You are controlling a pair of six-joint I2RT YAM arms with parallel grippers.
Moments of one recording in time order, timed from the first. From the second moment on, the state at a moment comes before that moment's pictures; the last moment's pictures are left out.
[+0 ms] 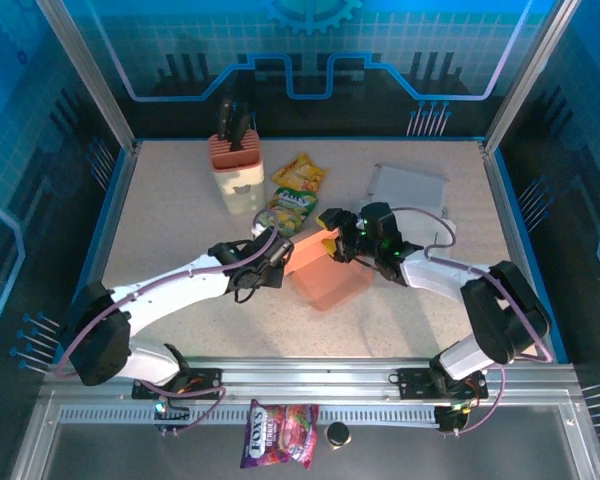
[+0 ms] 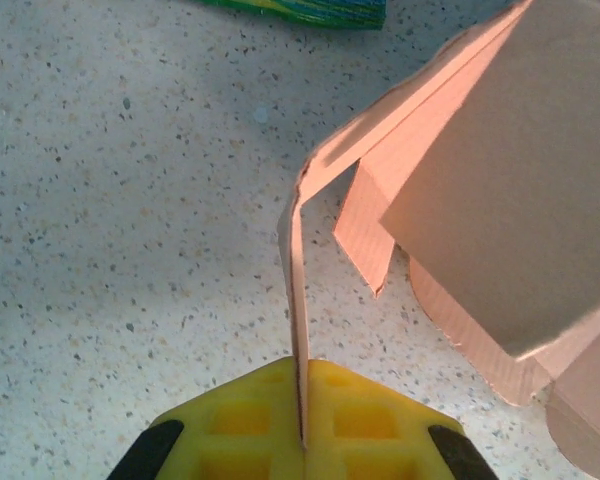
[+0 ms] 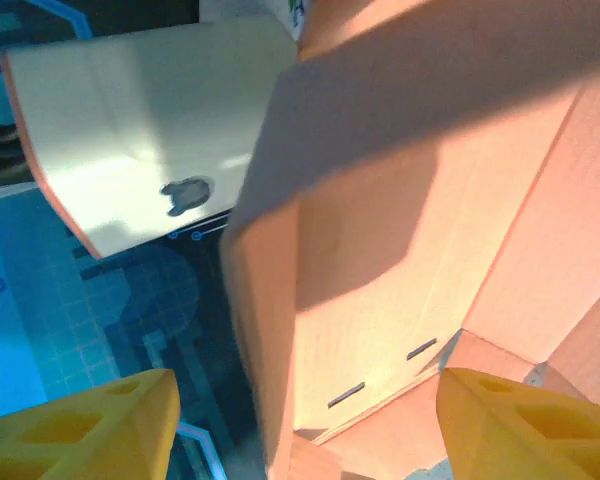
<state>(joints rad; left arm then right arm) -0.78 1.39 0.94 -0.68 -0.28 -0.66 0.54 1.49 0.72 0.34 -0.31 1.59</state>
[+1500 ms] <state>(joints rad) -0.81 1.25 0.89 -0.78 -0.28 -0.79 0.67 1.55 0.72 0.40 -0.12 1.71</state>
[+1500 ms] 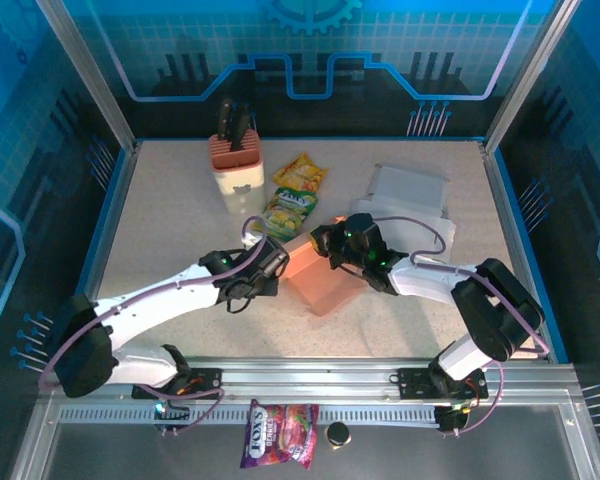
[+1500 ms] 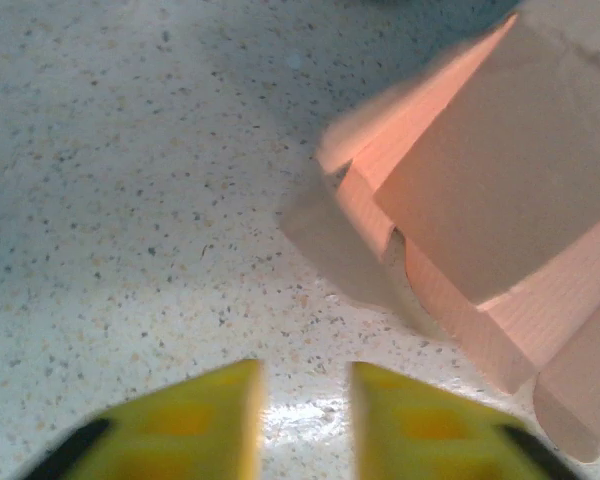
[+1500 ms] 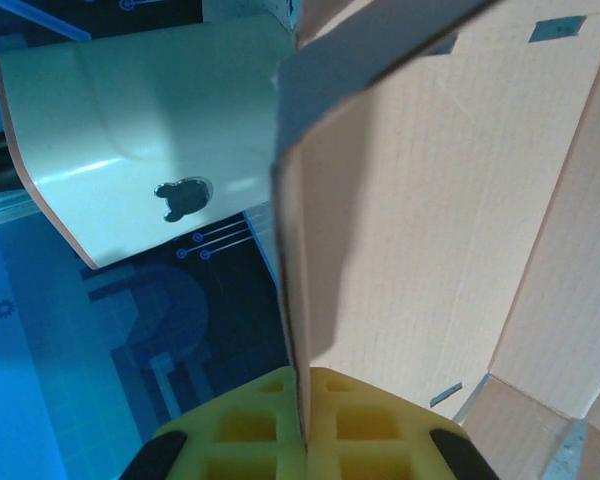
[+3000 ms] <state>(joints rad) -0.33 0.95 0.39 -0.25 0.27 -0.53 0.81 1.78 0.68 0.85 0.01 1.64</state>
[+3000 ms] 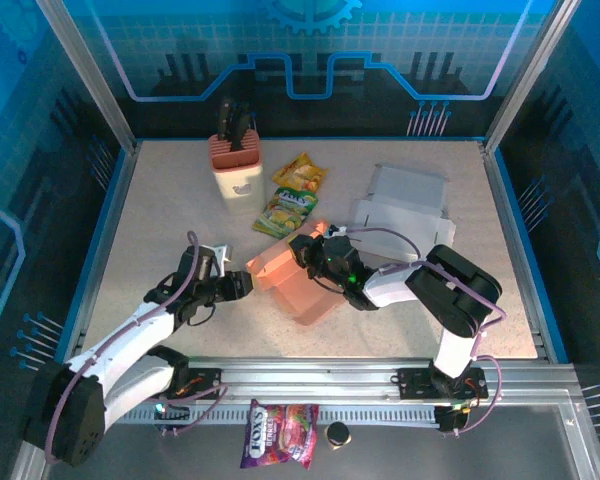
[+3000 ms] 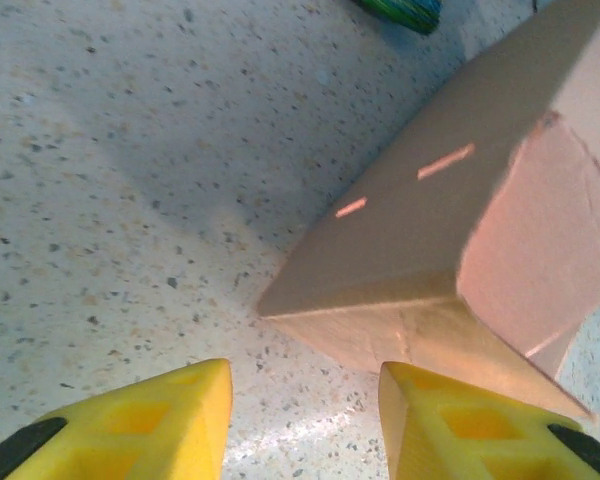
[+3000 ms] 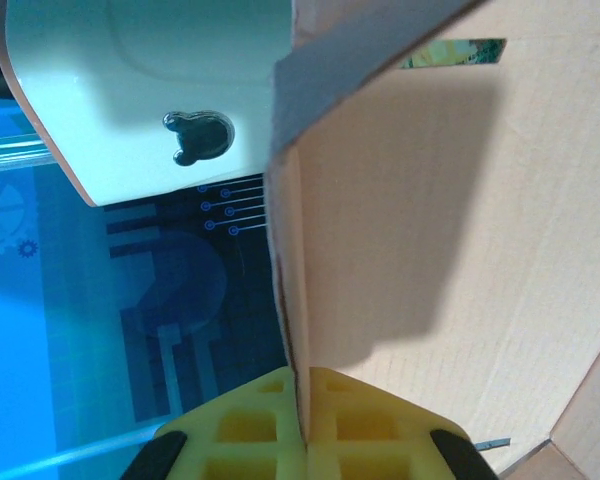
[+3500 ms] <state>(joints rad) -0.42 1.07 0.45 -0.21 0.26 -0.44 0.79 1.78 0.68 0.85 -0.02 1.66</state>
